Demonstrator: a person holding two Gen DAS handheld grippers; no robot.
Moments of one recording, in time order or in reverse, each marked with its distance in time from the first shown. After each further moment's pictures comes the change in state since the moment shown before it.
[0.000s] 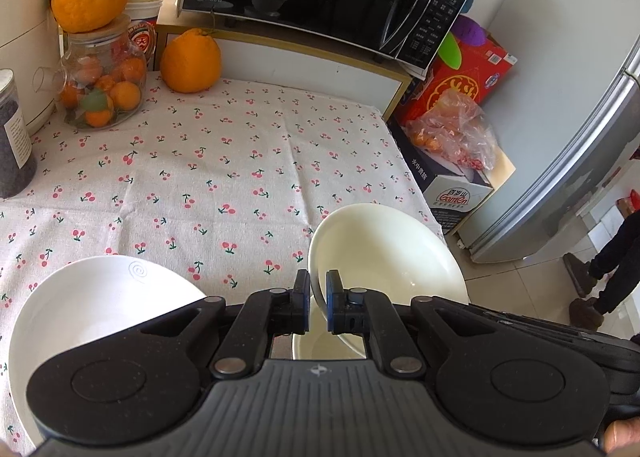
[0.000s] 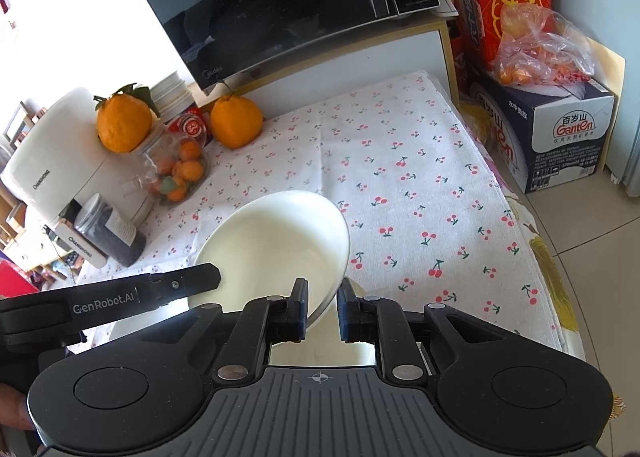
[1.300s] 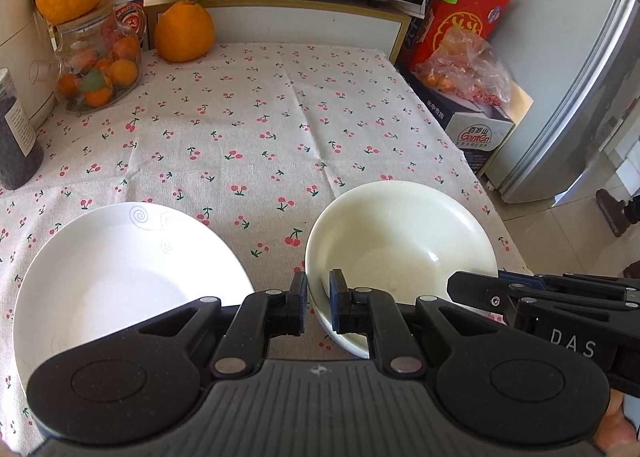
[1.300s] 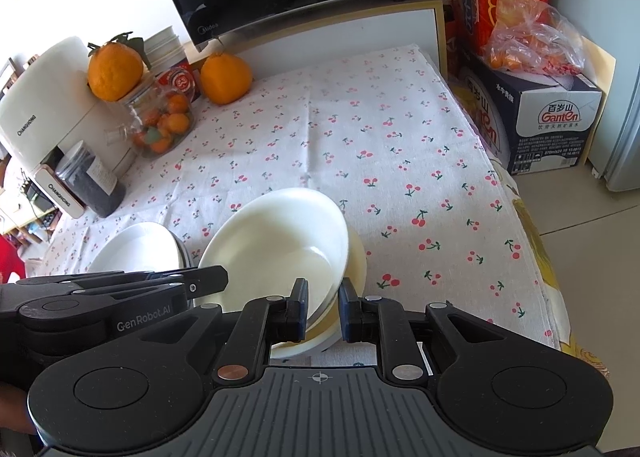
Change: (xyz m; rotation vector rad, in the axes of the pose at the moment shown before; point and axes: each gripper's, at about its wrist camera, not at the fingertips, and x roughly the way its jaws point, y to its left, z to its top) left arm 0.013 -0.013 -0.034 0.128 0.091 0.103; right arm -0.001 0.006 -0.030 -0.066 0.061 -0.078
